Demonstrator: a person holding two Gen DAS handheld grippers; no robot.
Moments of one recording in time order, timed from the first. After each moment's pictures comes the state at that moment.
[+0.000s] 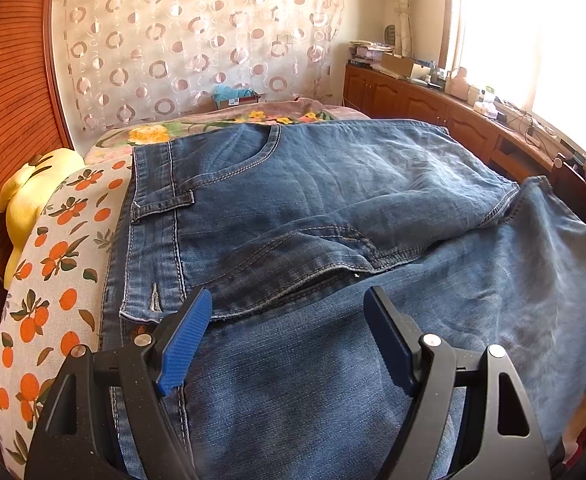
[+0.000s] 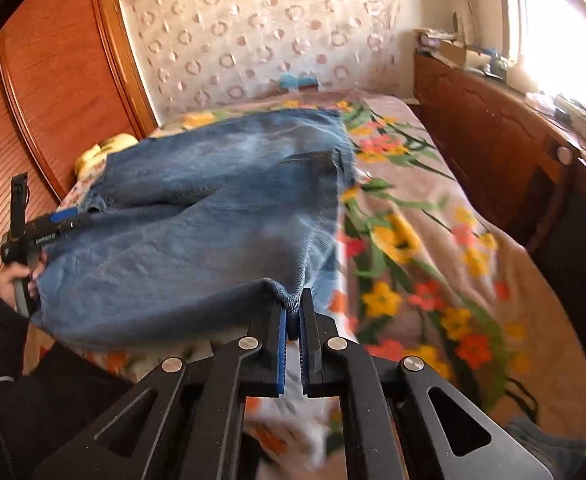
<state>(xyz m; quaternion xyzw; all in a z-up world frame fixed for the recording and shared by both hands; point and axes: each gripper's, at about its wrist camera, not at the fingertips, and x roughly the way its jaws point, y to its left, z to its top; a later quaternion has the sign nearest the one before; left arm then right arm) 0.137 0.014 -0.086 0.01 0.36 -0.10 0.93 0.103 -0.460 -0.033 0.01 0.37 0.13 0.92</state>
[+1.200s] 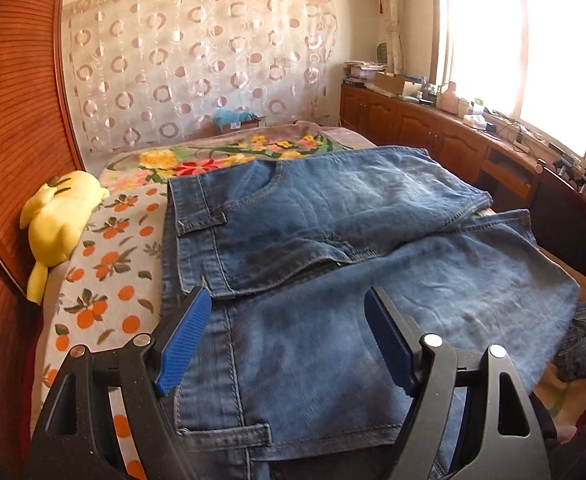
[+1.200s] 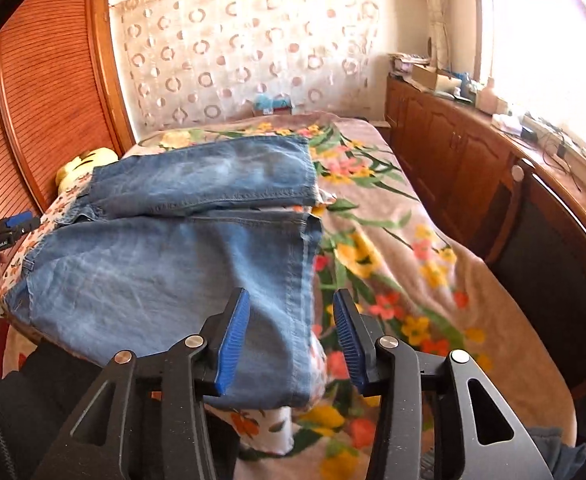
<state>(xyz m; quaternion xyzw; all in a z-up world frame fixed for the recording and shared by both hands) 0.076 0.032 -0.041 0.02 0.33 -0.11 0.94 0.036 -0.447 -0.025 -0.01 0.32 0.08 0.94</state>
